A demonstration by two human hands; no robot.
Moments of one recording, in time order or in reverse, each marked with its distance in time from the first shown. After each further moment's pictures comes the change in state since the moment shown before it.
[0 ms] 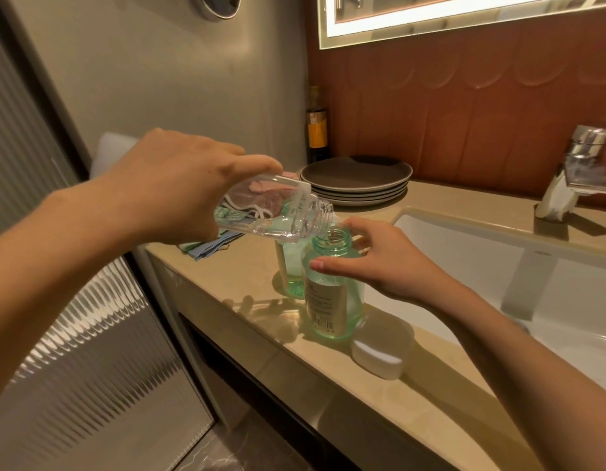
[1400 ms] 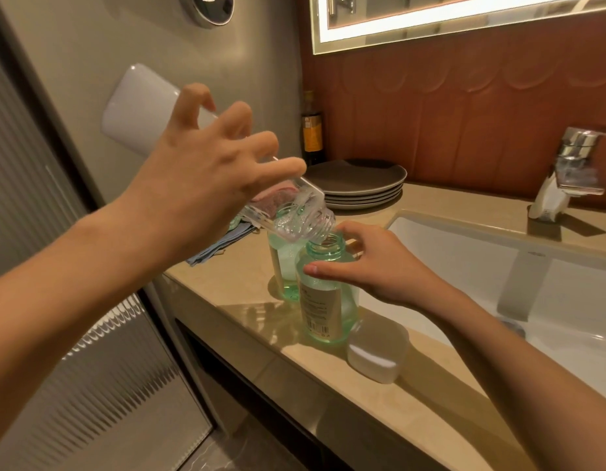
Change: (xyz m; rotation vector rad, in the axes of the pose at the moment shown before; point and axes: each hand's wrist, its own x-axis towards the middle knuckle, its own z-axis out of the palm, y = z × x) left_hand 0.006 0.015 -0.005 0.100 0.365 0.088; right_hand -0.001 0.001 0.000 0.012 -0.005 0.012
